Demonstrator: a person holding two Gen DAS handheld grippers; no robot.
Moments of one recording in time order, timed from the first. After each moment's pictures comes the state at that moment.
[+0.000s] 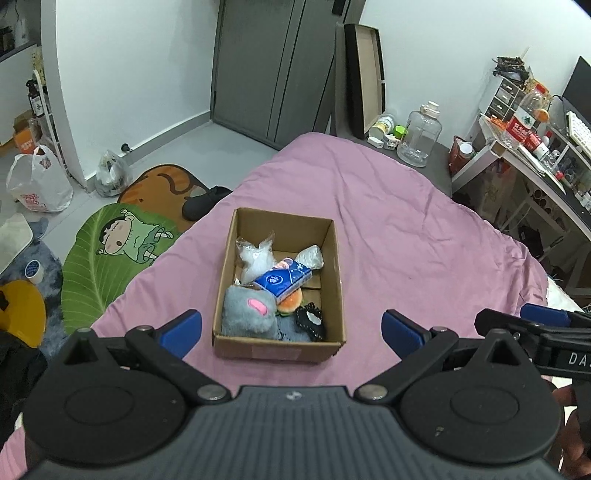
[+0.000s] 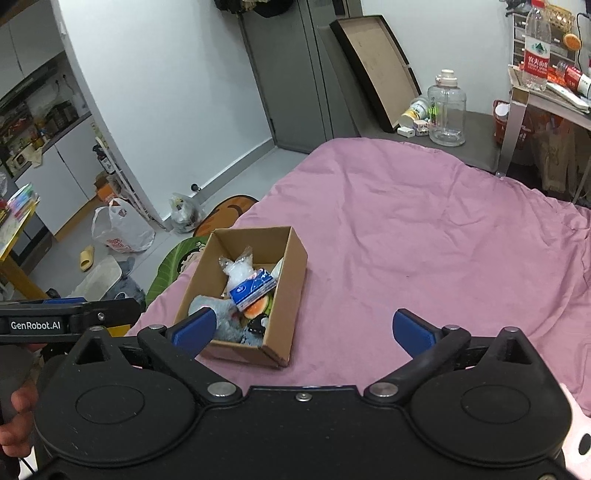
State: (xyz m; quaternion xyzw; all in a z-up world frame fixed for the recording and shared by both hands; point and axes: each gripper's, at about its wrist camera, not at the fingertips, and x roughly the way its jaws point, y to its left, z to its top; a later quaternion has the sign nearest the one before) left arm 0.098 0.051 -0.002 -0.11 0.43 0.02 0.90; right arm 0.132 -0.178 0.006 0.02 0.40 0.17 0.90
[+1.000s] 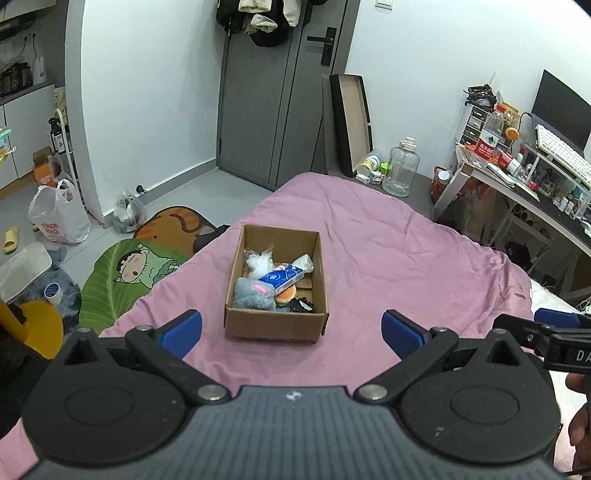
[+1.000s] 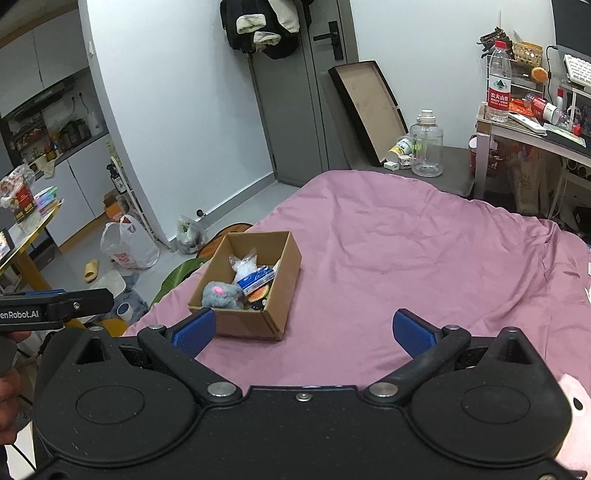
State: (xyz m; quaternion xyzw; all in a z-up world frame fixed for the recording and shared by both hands) left arm -0.018 0.022 0.031 -0.09 0.35 0.03 0.93; right arm 0.023 -0.217 0.030 0.01 0.34 0.17 0.93
